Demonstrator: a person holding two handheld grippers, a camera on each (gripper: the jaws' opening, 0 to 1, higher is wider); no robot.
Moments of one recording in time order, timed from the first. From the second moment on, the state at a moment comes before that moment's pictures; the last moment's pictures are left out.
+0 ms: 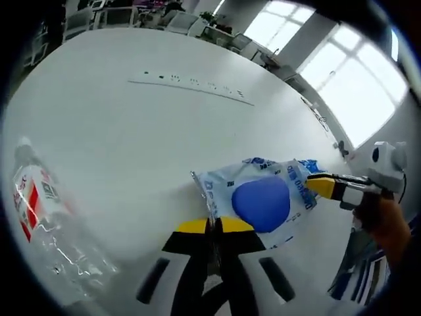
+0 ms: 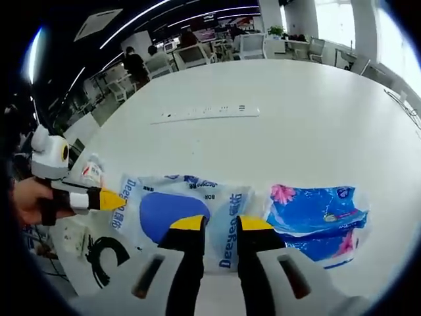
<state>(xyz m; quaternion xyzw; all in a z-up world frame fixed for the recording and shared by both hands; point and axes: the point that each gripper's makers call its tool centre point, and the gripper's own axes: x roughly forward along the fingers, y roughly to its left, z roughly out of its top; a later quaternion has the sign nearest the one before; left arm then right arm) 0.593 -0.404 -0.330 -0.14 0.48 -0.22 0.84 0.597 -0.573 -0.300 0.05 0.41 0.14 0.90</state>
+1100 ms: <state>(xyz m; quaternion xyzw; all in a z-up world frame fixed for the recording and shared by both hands) 0.592 -0.396 -0.301 -0.12 0.44 -0.25 0.85 0.597 -0.563 -0.280 0.05 0.39 0.17 0.90</state>
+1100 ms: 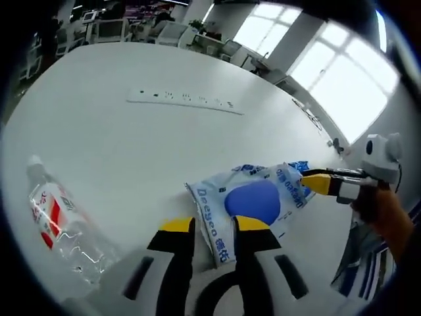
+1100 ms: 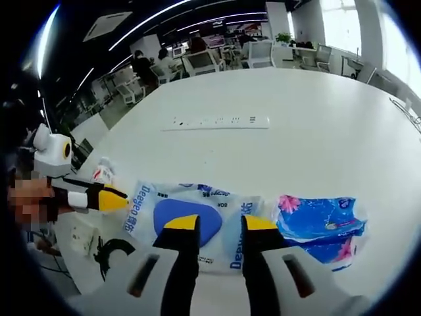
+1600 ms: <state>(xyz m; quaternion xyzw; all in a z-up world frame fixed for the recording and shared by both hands) 0.589 -0.391 -0.266 -0.13 0.40 -0.27 0.87 0.585 -0.560 -0.263 0.04 0.38 0.19 0.90</state>
